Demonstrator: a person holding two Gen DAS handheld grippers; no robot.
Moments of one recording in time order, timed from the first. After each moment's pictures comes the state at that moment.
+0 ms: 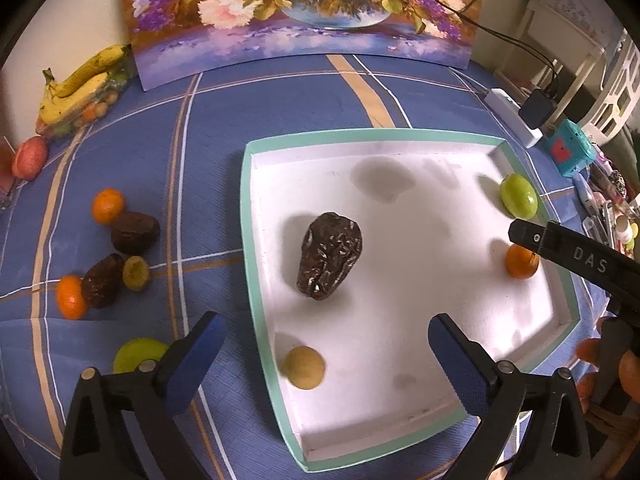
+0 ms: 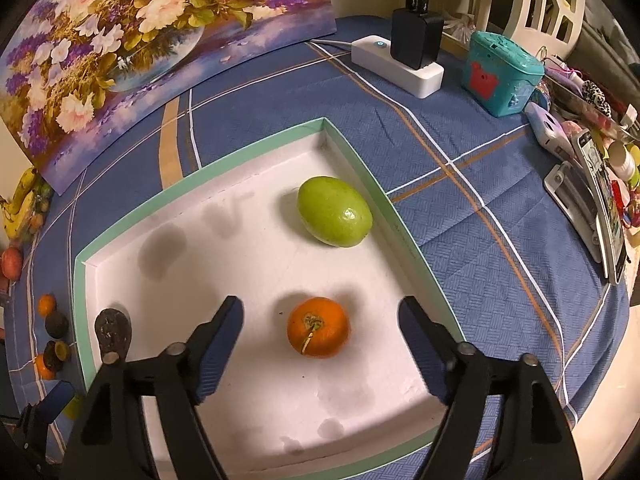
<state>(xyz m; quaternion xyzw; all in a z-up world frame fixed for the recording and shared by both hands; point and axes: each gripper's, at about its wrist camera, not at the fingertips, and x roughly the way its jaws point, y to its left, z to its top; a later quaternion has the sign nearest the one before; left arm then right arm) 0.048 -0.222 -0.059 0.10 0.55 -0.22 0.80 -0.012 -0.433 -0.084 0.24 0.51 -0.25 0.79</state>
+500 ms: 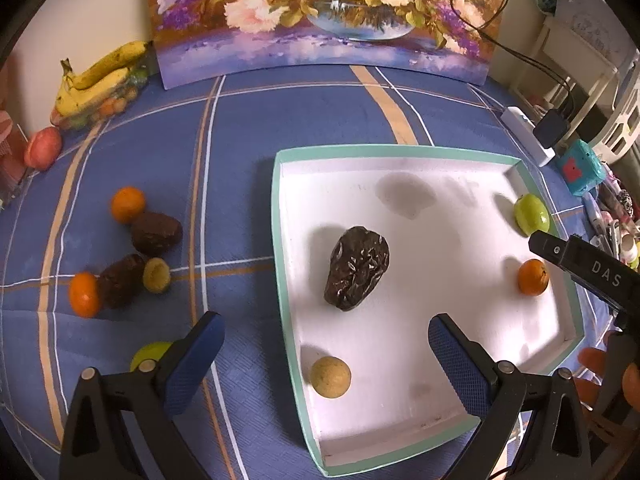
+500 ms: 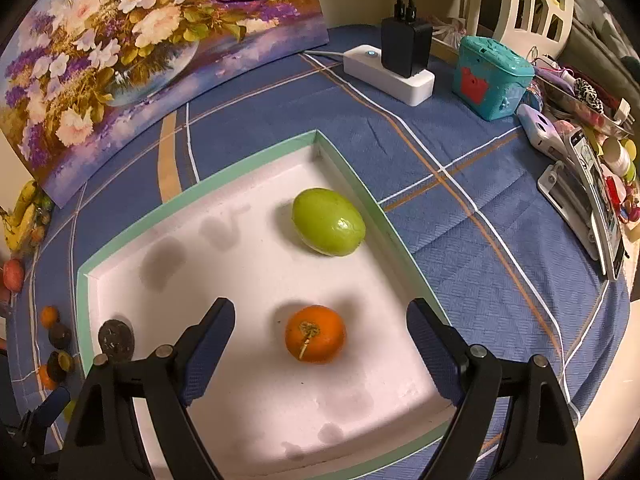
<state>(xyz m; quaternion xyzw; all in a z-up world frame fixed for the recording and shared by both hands) 0.056 -0.208 -0.054 0.08 0.54 -0.20 0.81 -0.015 -0.433 -0.078 0.25 0.49 -0.26 0.80</state>
